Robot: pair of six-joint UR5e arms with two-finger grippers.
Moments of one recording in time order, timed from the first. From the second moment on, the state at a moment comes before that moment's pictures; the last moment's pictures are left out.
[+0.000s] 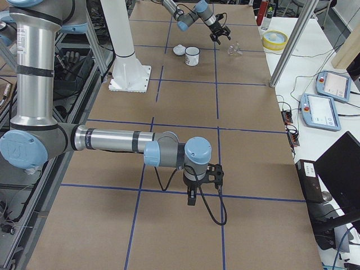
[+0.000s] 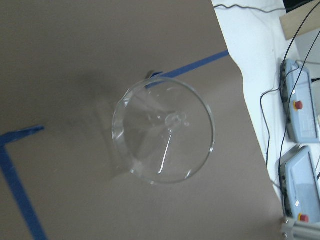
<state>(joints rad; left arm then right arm) -0.77 -2.02 -1.45 -2.38 -1.48 -2.30 1.57 -1.68 1.66 -1.57 2.29 0.01</state>
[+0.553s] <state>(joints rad) -0.82 -2.10 -1.18 -2.61 -1.44 -2.35 1.57 -1.68 1.66 -1.57 2.29 0.01</state>
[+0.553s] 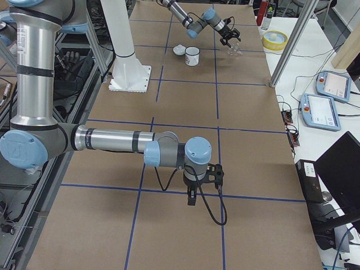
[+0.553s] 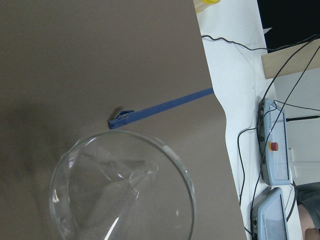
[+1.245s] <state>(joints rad) -0.82 -2.11 -1.16 -2.65 -1.44 -2.35 1.57 -1.68 1.66 -1.57 2.29 0.01</state>
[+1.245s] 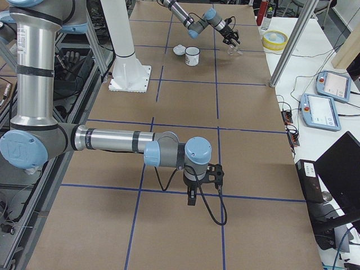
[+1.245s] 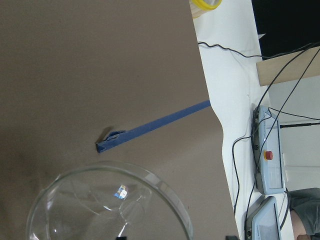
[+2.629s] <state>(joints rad) -0.95 -2.10 -1.78 -2.23 -1.75 -2.30 1.57 -1.68 1.66 -1.57 2.29 0.01</state>
